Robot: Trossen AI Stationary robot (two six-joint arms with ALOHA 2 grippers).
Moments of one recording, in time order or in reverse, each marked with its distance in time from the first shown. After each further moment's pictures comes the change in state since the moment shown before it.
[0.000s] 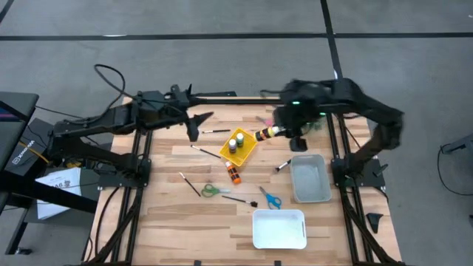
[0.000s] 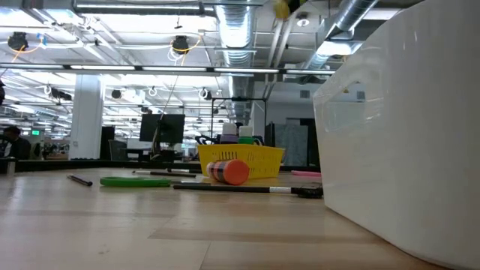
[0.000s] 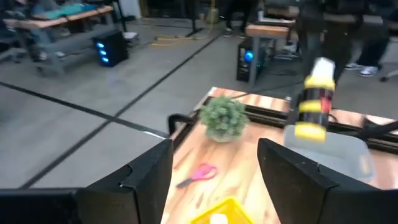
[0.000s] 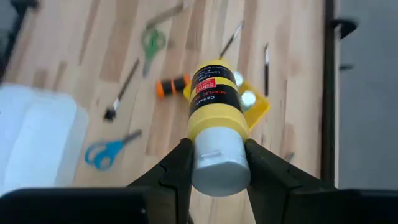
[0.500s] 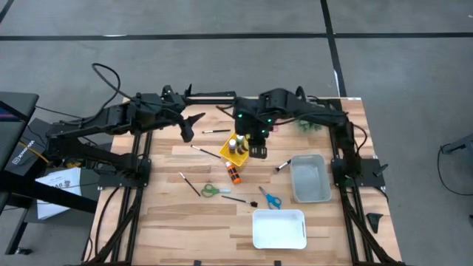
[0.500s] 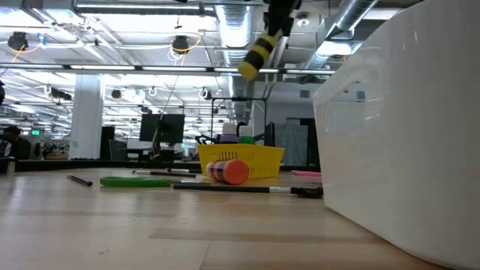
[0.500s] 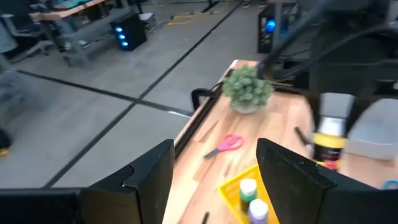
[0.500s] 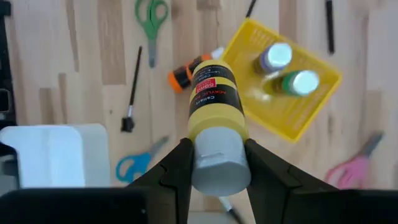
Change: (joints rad) left arm 0.000 -0.033 0.000 -0.144 -0.092 0.054; right arm -0.010 0.415 0.218 -0.078 -0.107 0.260
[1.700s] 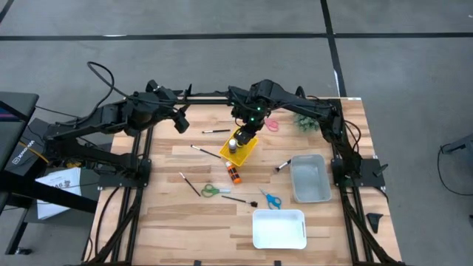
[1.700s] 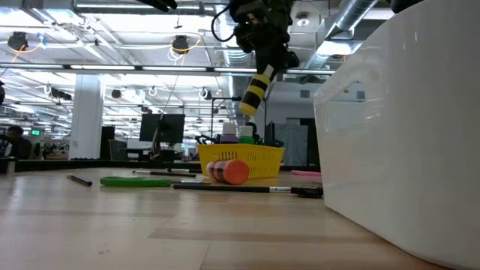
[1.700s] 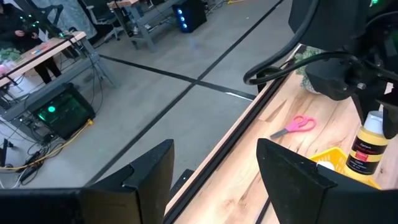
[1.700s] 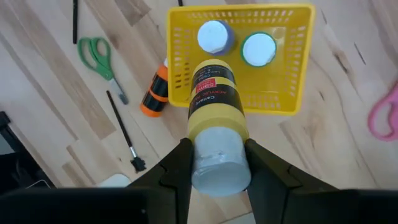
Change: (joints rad) left arm 0.034 -0.040 0.000 -0.115 -0.226 0.021; right arm -0.153 0.114 -0.002 0.008 -0.080 0.360
